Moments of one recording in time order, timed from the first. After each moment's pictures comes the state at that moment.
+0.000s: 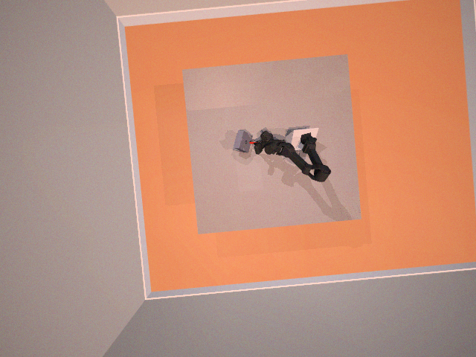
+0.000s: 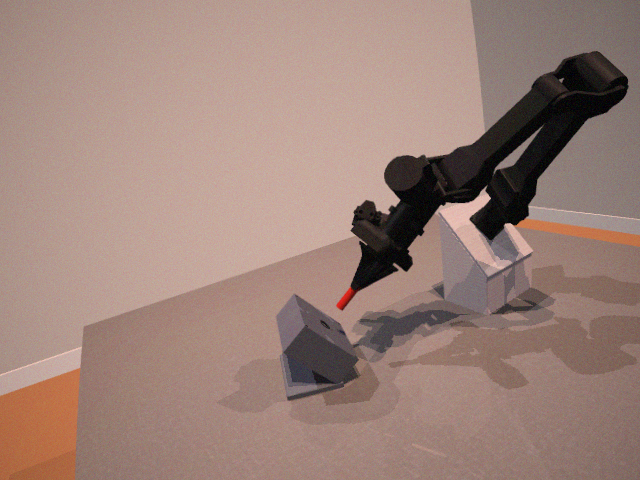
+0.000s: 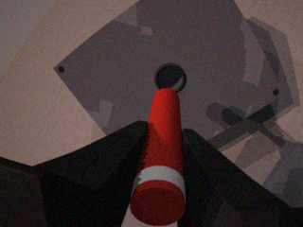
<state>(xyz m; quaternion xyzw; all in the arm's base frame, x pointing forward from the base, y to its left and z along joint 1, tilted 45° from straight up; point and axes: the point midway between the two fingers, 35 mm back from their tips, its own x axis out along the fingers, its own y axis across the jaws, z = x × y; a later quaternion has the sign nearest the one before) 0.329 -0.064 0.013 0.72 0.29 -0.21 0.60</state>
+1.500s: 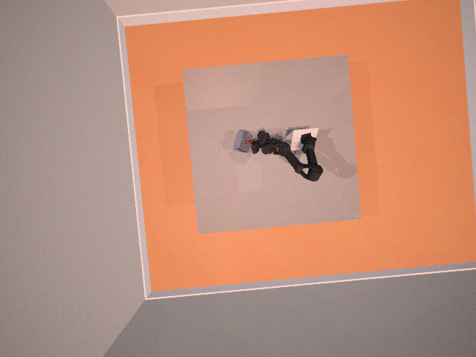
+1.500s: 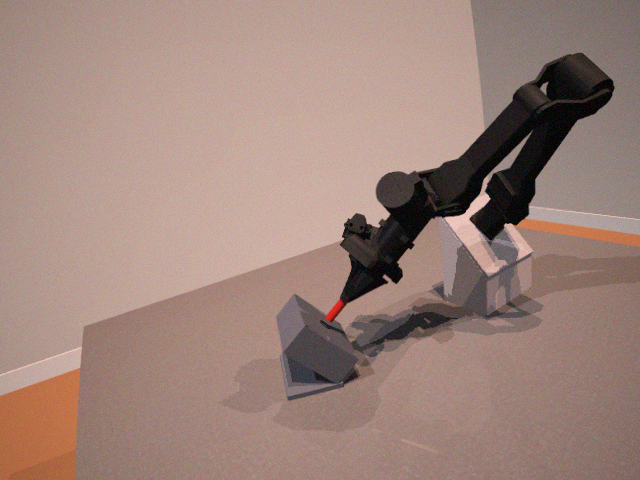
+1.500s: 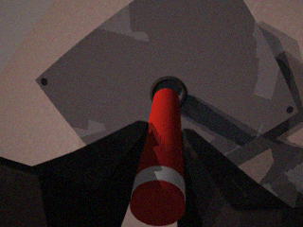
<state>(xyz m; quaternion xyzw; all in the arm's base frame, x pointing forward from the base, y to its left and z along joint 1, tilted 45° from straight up) 0.348 -0.061 -0.005 0.72 0.28 -0.21 0.60</state>
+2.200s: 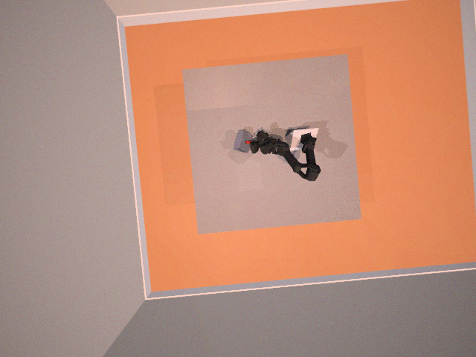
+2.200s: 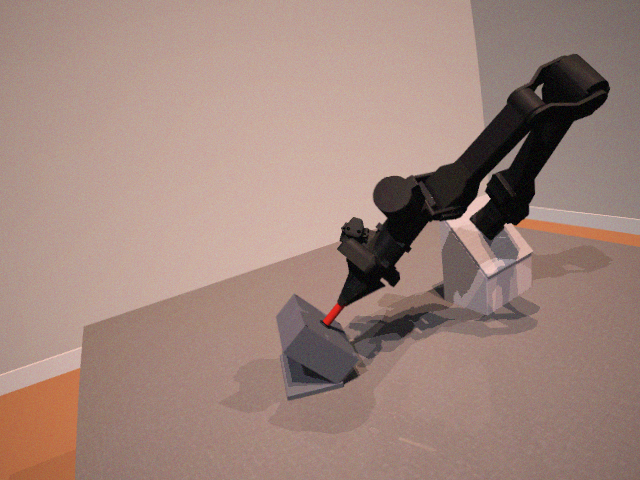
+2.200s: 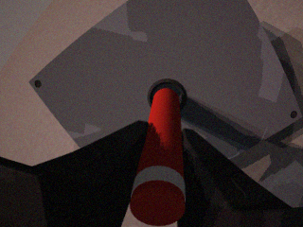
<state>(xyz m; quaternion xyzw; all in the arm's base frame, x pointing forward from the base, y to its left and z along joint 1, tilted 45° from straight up) 0.353 -0.060 -0.011 0.72 0.28 -0.21 0.60</state>
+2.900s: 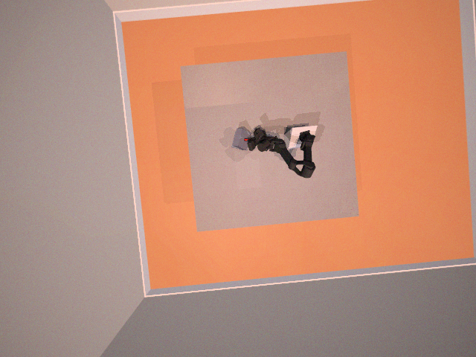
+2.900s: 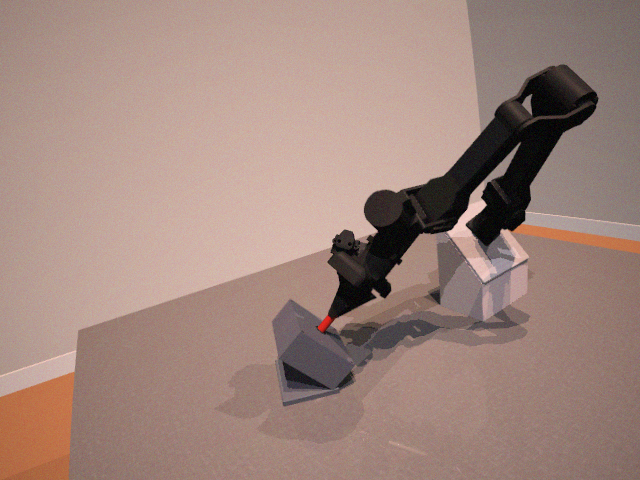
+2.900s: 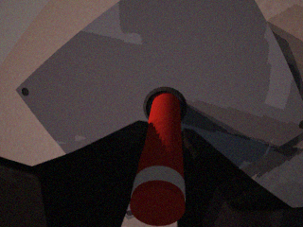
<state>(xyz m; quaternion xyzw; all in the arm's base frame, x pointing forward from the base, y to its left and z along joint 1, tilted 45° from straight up) 0.363 -0.058 -0.020 0.72 0.28 -0.21 0.60</state>
